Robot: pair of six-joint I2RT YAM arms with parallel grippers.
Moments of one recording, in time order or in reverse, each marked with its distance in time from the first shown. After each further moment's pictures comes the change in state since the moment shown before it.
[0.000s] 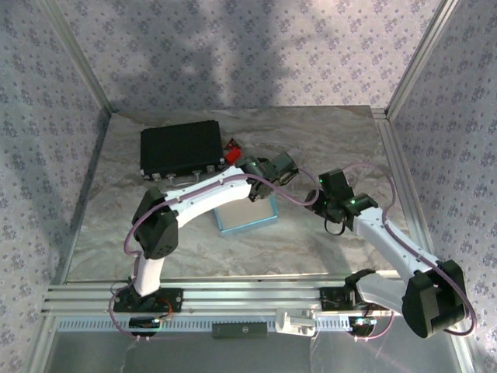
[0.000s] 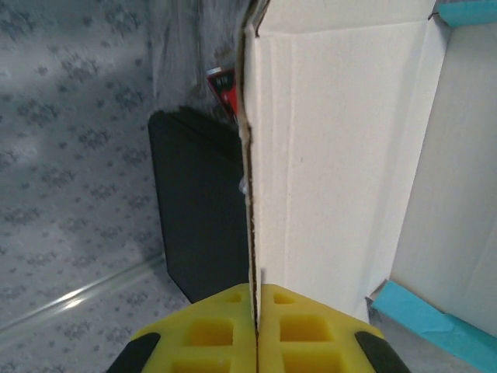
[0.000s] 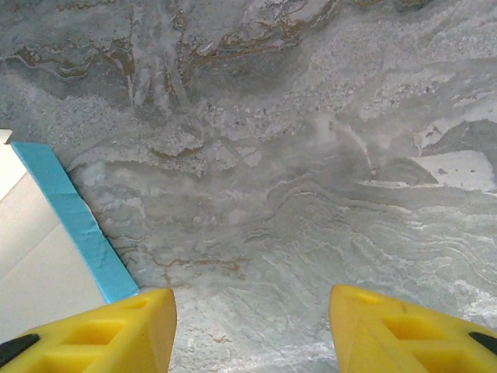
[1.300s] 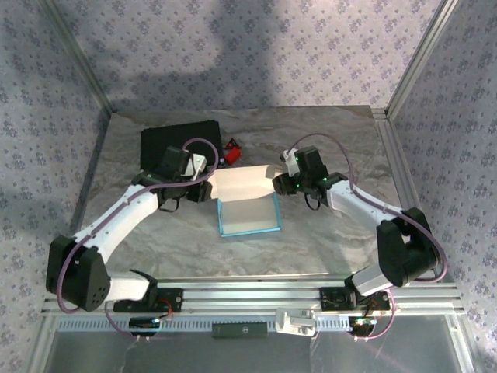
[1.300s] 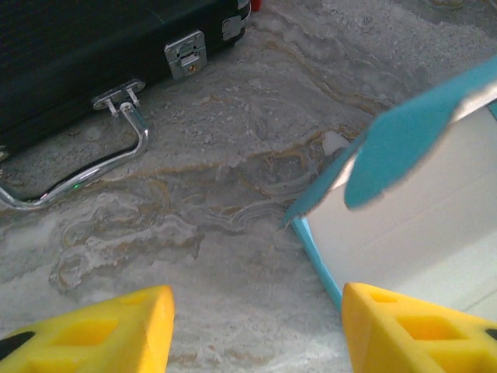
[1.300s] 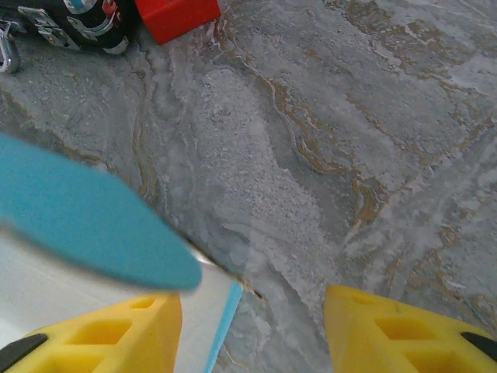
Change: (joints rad) left arm 0.579 -0.641 -0.775 0.398 0.898 -0.533; right arm 0.080 0.376 0.213 0.364 -0.188 -0.705
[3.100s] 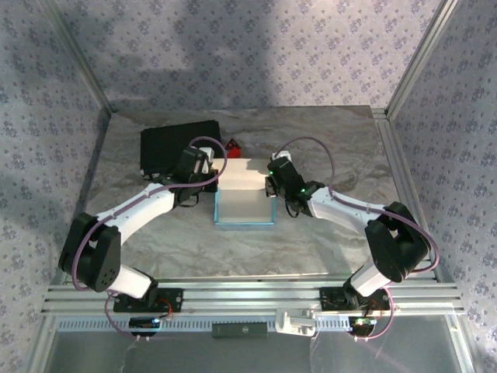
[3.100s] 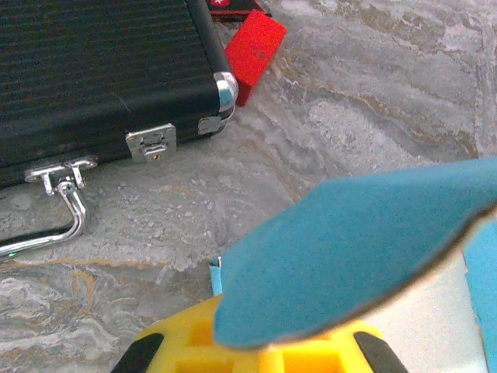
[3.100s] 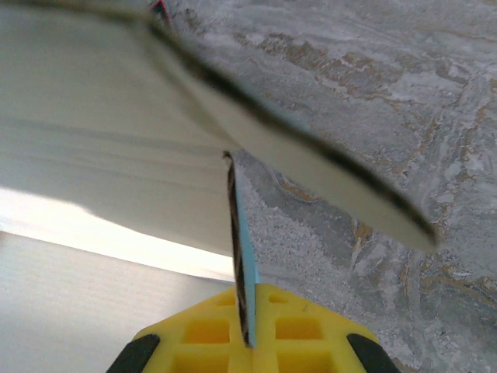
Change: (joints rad) left arm -0.080 0.140 -0.047 0.366 -0.080 -0.298; right arm 0.232 0.051 -0.014 0.139 0.459 0.331
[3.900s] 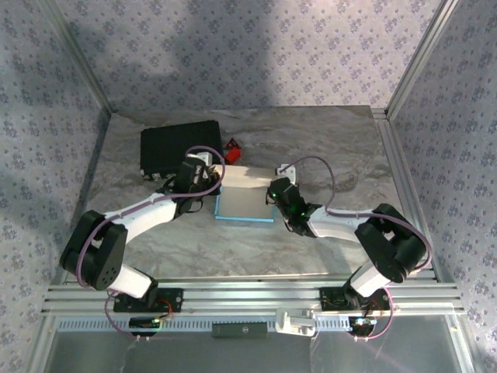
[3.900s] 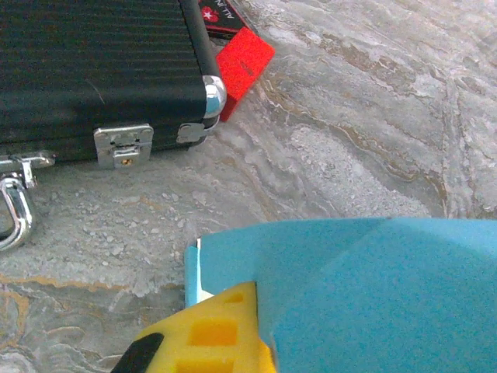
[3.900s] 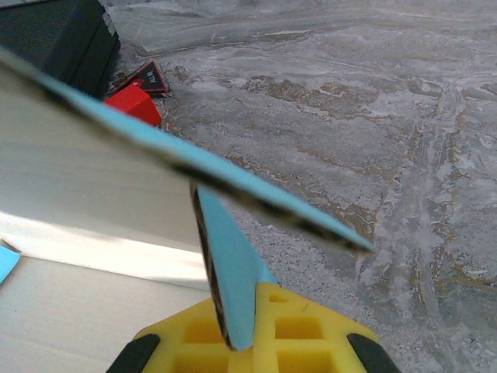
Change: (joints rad) left arm -0.012 -0.001 -0.185 0.319 0.016 -0.132; right arm 0.071 0.005 -0.267 0.457 0.158 0.044
